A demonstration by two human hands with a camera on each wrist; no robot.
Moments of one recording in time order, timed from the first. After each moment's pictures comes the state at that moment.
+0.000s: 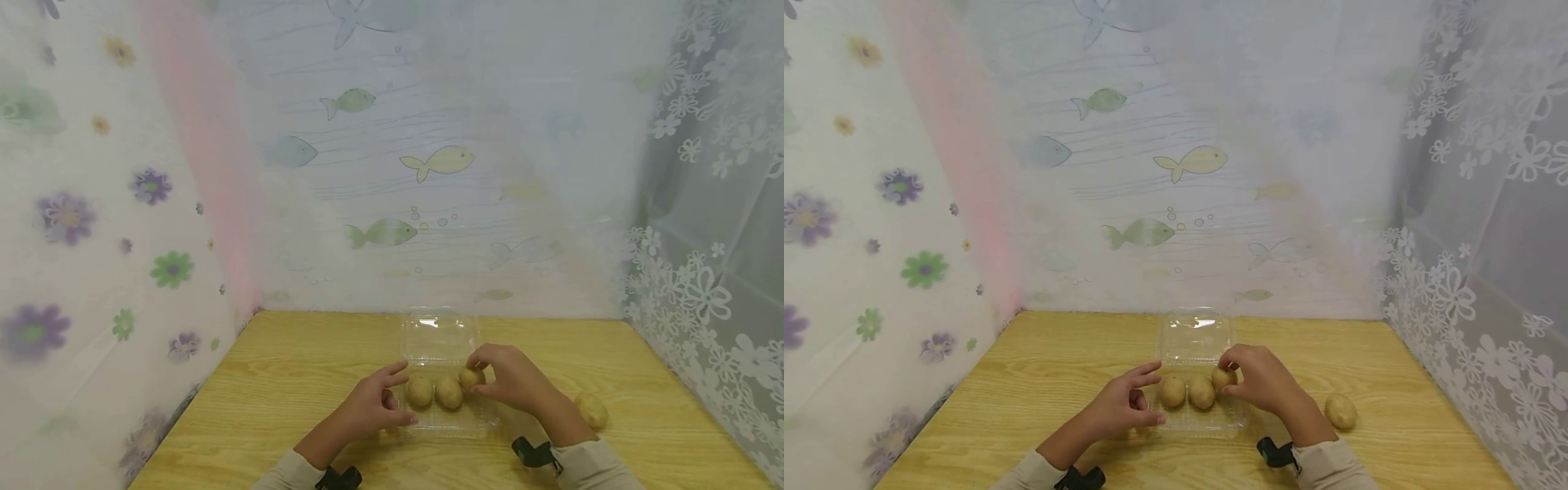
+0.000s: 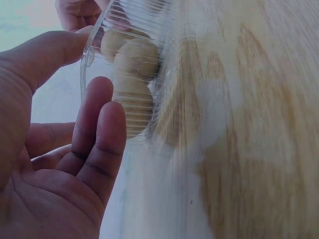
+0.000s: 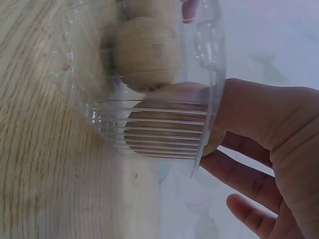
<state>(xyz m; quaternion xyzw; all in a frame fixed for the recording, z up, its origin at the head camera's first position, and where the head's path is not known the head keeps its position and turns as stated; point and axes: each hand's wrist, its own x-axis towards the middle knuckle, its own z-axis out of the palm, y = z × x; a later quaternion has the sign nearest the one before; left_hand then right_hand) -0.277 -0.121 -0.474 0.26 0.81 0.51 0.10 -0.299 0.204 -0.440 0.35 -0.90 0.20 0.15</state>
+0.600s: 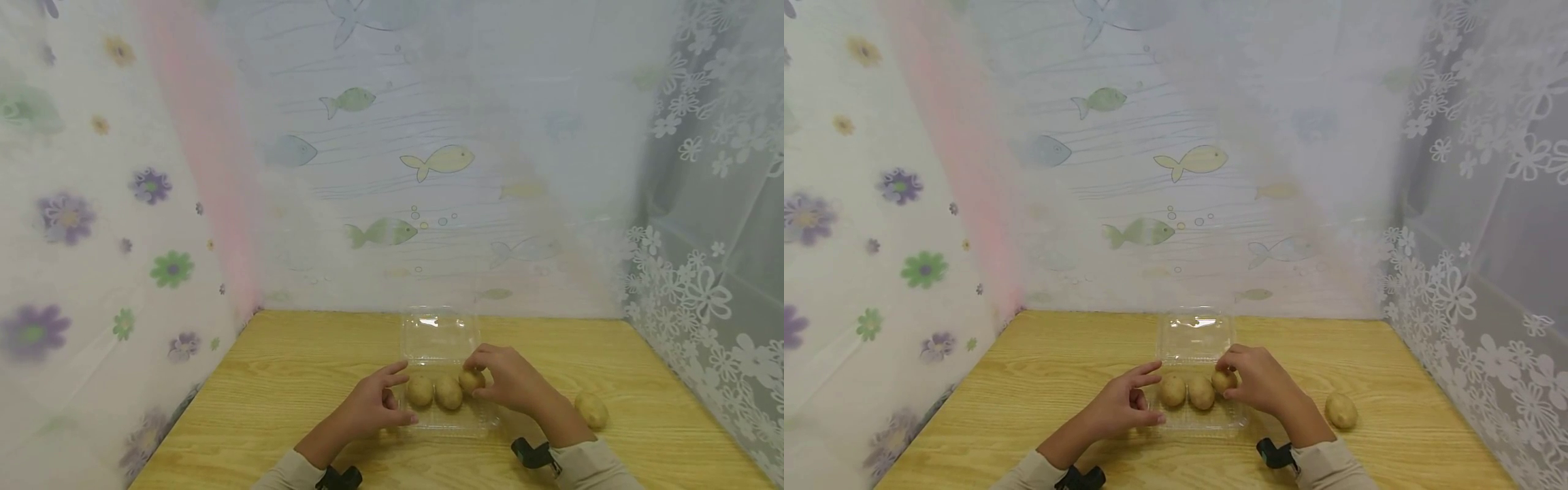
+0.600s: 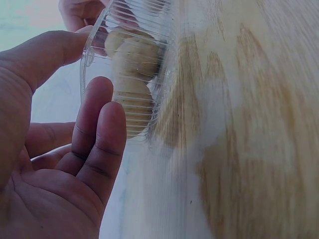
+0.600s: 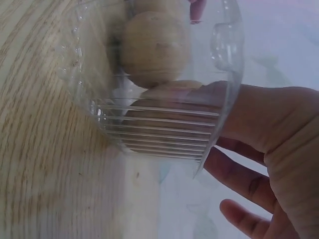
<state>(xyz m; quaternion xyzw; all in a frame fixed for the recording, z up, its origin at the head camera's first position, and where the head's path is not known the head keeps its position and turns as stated) -0.277 -0.121 -0.474 0.26 0.81 0.51 0.10 -0.301 0.202 -0.444 0.37 -0.90 0.18 0.14</state>
